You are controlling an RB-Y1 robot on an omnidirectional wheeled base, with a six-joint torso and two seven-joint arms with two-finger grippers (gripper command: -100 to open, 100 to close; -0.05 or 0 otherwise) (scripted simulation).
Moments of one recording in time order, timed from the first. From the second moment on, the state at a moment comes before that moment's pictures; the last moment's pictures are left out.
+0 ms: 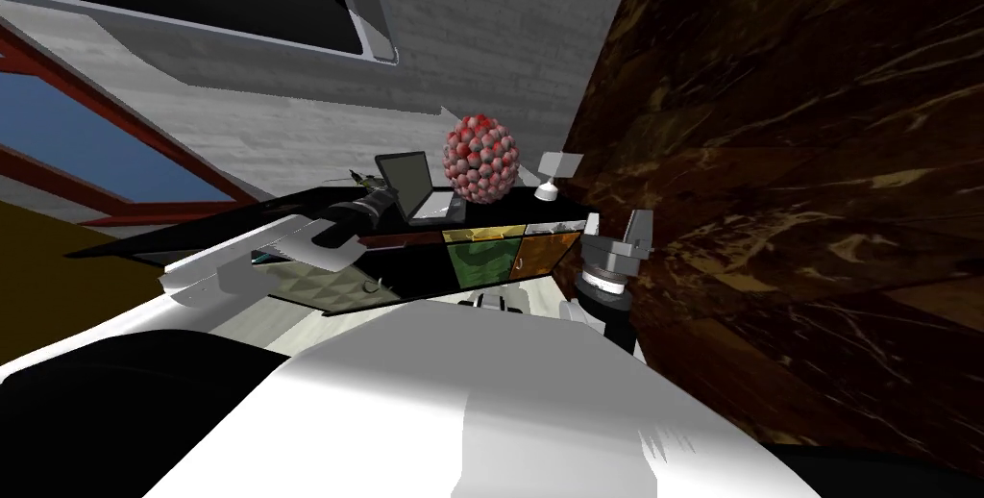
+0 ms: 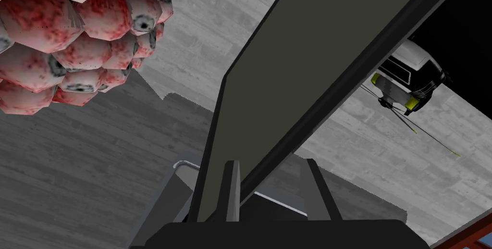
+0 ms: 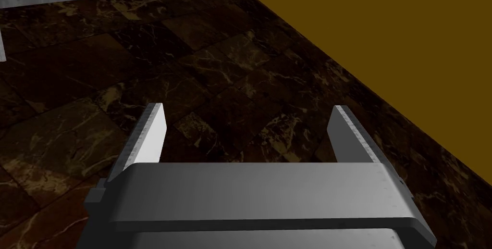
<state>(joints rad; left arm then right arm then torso) 0.42 1.10 0.38 -2.44 -0.06 0.85 0.21 0.51 -0.02 0.05 -2.40 0.05 -0.64 0.00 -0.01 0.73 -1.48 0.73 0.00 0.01</state>
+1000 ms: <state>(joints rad) 0.42 1.17 0.36 -2.21 -0.19 0.88 0.09 0.52 -0.02 0.05 -2.40 0.05 -0.64 0.00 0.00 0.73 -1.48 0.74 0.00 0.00</state>
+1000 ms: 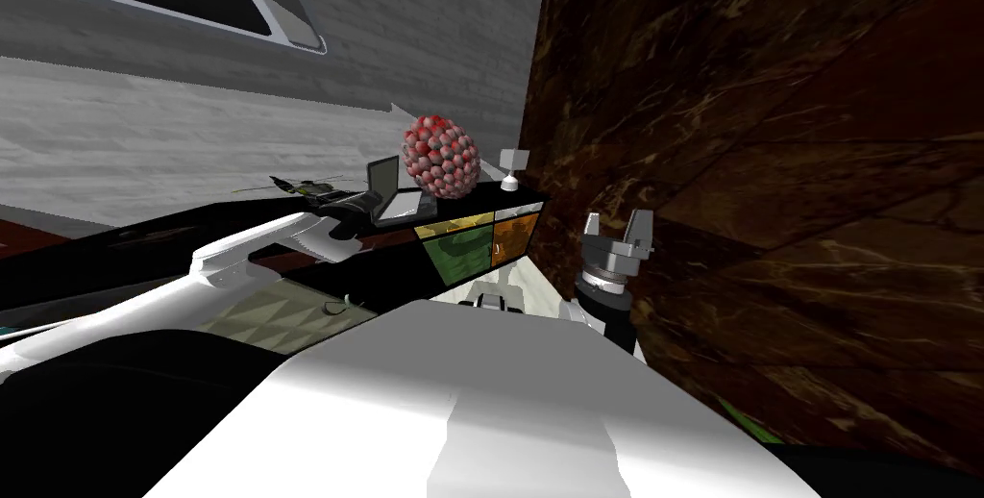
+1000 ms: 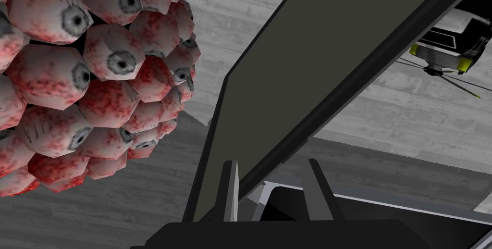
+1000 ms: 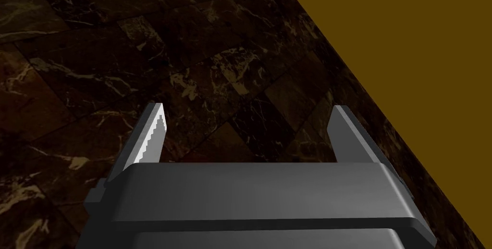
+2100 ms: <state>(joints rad) 0.42 1.20 0.30 -1.97 -0.34 0.89 -0.03 0.52 -0.02 0.05 -2.40 0.05 -0.64 0.00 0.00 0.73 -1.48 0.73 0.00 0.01</state>
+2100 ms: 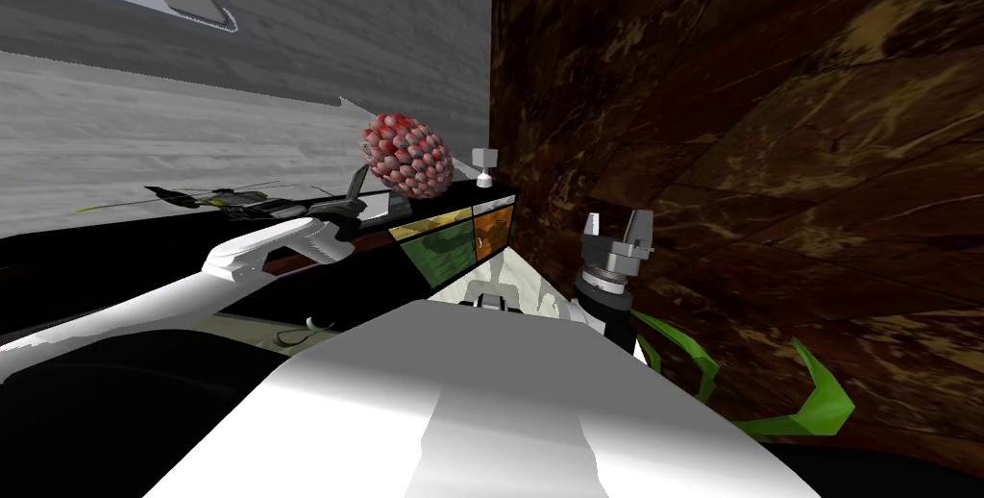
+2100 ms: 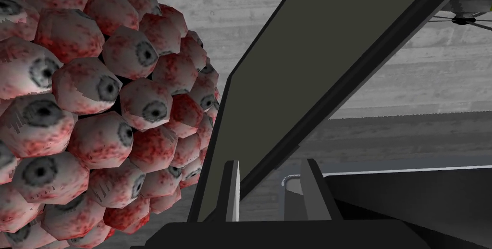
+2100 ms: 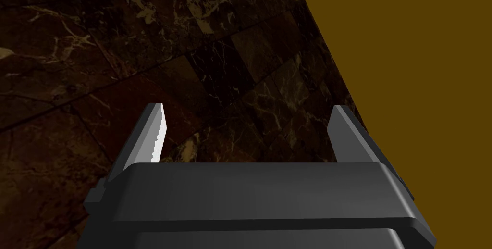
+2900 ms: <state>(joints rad) 0.52 1.22 0.21 -1.97 -0.53 0.94 -0.10 0.52 -0.02 0.05 -2.40 0.05 -0.64 0.00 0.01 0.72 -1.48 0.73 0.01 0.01</state>
